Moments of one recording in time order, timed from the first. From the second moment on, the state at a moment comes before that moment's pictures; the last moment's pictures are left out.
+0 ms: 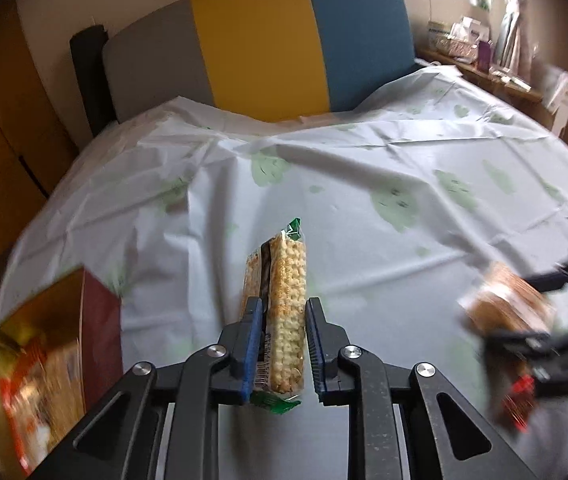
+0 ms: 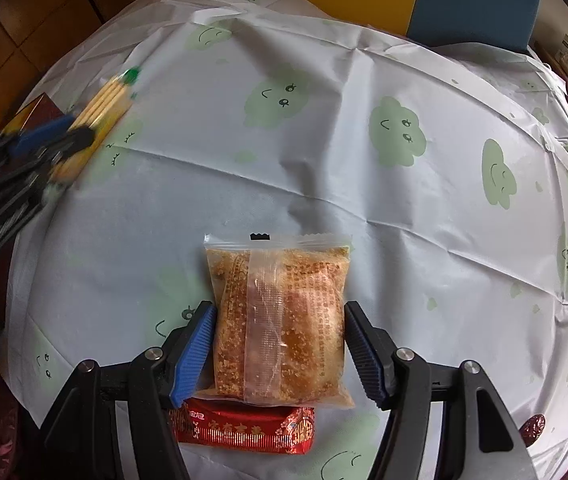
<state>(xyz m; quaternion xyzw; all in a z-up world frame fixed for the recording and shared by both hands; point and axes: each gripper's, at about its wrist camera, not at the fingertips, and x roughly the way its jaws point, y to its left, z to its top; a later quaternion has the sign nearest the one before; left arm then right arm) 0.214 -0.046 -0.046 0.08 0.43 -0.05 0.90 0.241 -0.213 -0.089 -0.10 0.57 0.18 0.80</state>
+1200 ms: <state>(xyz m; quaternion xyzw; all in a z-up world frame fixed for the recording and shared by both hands) 0.092 -0.054 -0.076 0.09 0.43 -0.07 0.89 0.228 -0.261 -0.068 0.03 0.54 0.11 0.84</state>
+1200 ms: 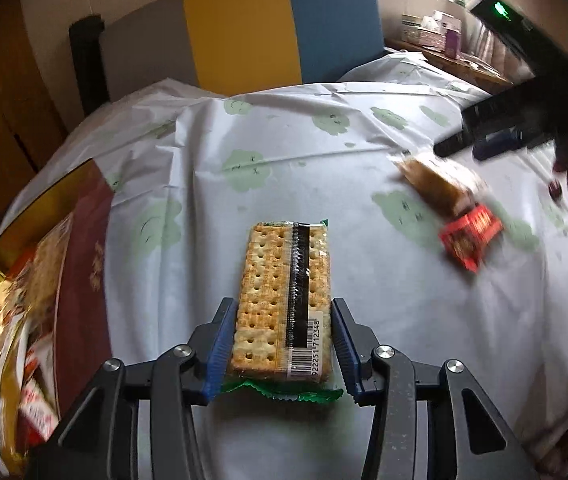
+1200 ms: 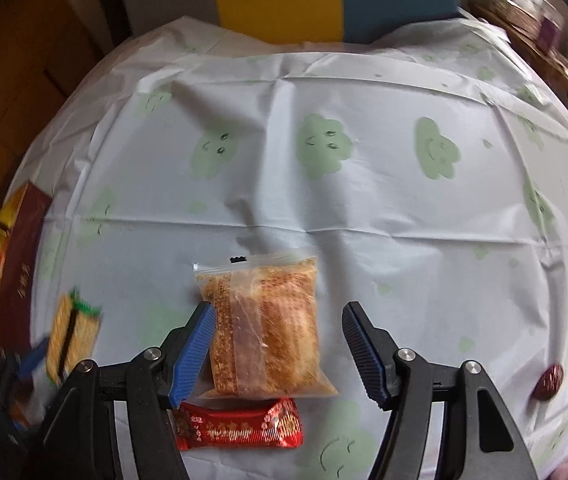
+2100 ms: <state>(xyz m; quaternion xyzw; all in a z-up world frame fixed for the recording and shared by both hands) 0.060 -0.025 -0.085 0.01 0.41 -0.09 0.91 0.185 -0.240 -0.085 0.12 0.55 0.03 0.83</state>
